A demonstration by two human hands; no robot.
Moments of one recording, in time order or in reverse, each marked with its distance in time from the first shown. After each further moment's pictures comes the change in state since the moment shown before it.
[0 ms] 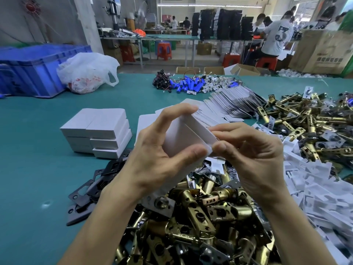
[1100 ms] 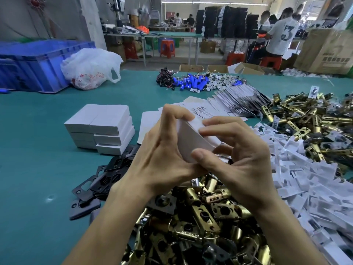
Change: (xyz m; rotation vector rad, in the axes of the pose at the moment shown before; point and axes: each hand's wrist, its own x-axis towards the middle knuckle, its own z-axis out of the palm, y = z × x) left_hand -0.004 -0.003 0.008 0.188 0.056 0.024; right_hand -0.003 -0.004 0.020 -0.298 -0.078 -0.071
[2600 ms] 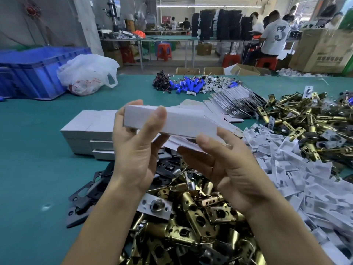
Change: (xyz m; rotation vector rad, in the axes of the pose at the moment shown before) left_hand 0.013 -0.008 -0.004 -1.019 0.463 -0.488; right_hand 0.008 -0.007 0.003 0.809 0.118 0.787
